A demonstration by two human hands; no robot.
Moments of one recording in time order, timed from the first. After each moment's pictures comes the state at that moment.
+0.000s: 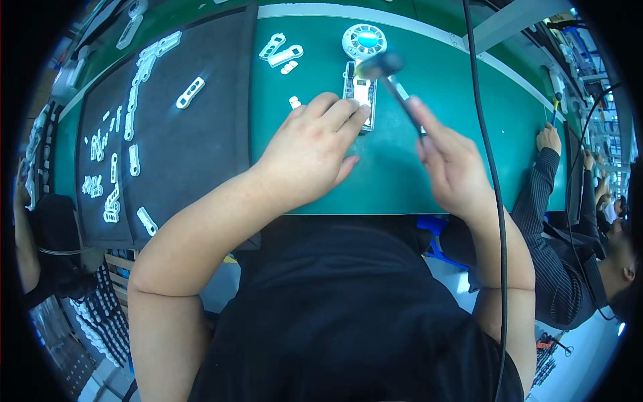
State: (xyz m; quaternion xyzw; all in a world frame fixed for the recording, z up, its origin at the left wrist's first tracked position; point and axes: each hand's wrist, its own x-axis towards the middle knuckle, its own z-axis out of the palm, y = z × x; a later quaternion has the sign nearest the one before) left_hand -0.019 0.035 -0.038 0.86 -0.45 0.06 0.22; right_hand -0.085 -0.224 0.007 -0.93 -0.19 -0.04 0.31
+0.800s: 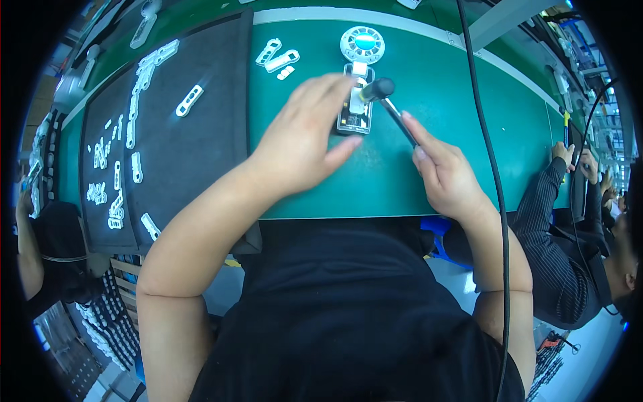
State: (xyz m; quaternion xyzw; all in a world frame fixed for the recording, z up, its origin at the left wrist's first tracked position) left_hand -0.001 0.034 -0.040 0.84 -0.42 0.06 0.32; right_hand -0.094 -0.232 -0.014 -0.93 -0.12 0.02 0.35
